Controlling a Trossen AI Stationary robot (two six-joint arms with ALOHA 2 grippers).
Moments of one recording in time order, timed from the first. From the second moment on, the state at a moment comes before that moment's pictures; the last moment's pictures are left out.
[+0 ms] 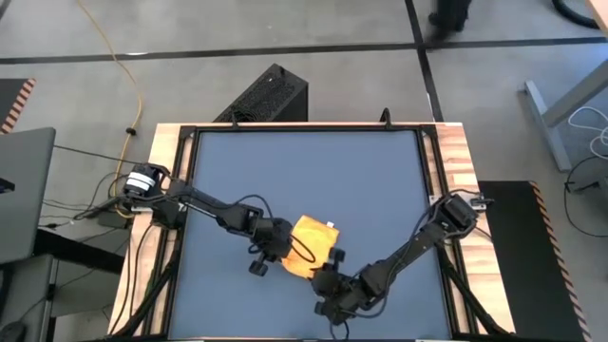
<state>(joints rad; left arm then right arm) -0.19 1.75 0.88 -0.07 0.26 0.11 0.63 2.02 1.37 -0.30 0.75 0.60</state>
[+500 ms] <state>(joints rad) -0.18 1.75 0.88 -0.08 0.26 0.13 0.62 2.02 1.35 -0.31 0.70 0.59</state>
